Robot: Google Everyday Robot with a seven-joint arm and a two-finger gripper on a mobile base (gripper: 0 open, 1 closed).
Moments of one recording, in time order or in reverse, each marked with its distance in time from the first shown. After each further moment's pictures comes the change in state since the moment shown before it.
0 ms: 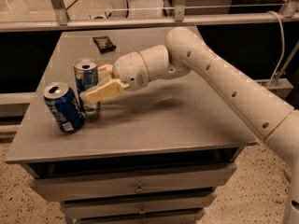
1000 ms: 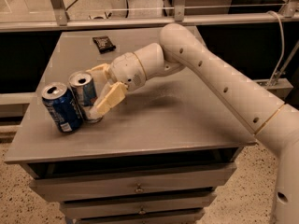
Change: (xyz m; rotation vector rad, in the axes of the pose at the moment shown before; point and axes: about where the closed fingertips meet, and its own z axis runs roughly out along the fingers) arm 0.010 0.001 0.010 -0.070 0.068 -0.027
